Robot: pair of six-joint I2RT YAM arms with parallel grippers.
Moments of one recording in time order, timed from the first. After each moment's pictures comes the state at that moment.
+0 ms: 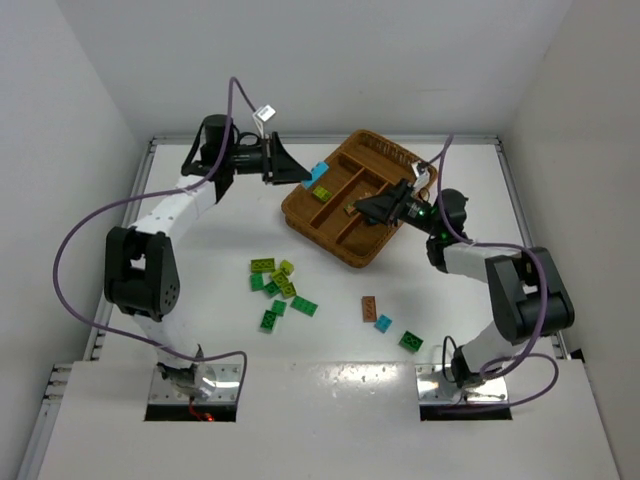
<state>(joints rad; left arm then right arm) -0.21 1.74 1.40 0.05 1.13 -0.73 0.20 1.60 0.63 1.05 -0.78 1.19</state>
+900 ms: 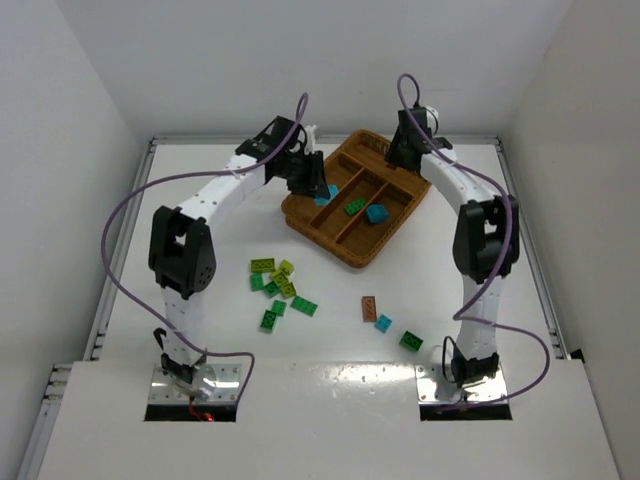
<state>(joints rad) -0.43 1.99 1.82 -0.67 0.39 -0.37 0.21 2.09 1.76 -0.36 0.21 0.50</state>
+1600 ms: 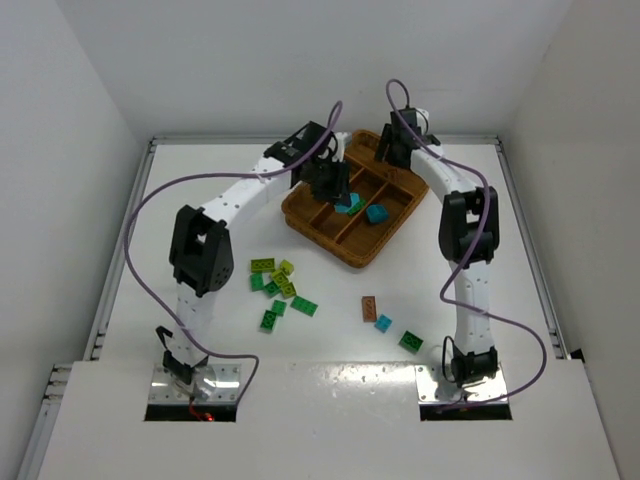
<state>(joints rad) -0.54 2.10 1.97 -0.74 0.31 -0.34 0.20 2.33 1.98 -0.43 0.28 0.43</state>
